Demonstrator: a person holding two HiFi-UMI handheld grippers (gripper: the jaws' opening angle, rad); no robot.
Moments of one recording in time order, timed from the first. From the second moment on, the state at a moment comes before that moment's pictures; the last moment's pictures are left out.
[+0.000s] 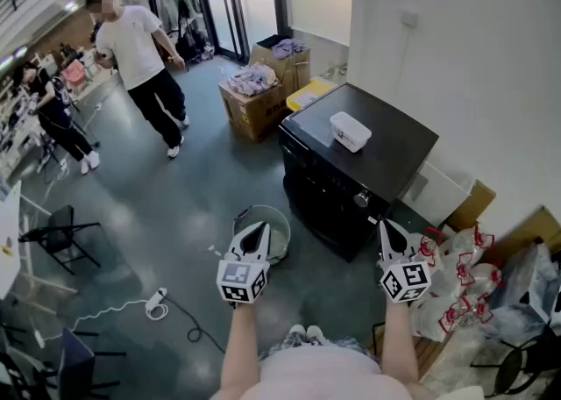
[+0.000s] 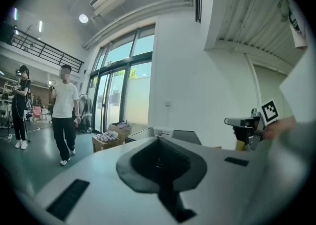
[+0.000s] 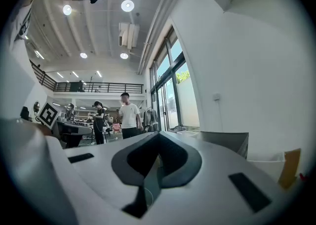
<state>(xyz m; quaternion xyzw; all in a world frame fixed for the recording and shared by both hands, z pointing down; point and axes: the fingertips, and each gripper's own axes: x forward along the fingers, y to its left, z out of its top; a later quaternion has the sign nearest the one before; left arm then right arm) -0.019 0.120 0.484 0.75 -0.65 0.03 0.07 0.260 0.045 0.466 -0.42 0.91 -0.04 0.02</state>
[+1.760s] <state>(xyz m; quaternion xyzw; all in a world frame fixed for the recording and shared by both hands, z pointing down) -0.023 0.125 0.475 0.77 -0.63 -0.03 0.07 0.241 0.052 0.453 -0.37 0.92 -0.08 0.08</state>
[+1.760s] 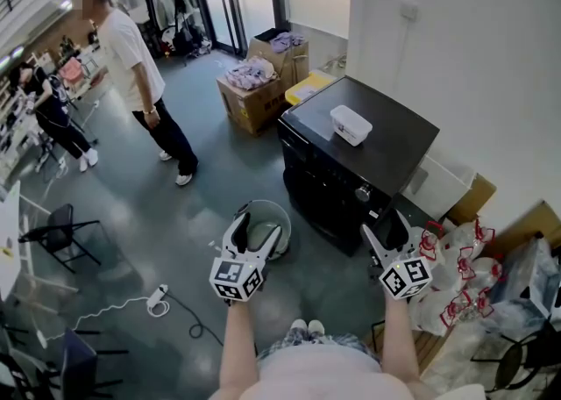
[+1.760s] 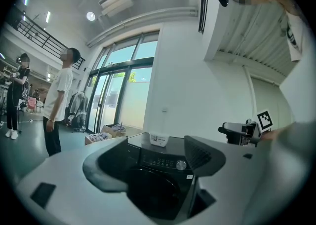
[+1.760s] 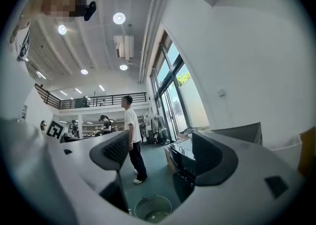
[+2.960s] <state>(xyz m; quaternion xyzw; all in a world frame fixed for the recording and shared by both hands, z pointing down) -0.065 0.111 0.480 0.78 -0.63 -0.02 0.05 0.203 0.044 0.459 -0.39 0.92 -0.05 0.07</state>
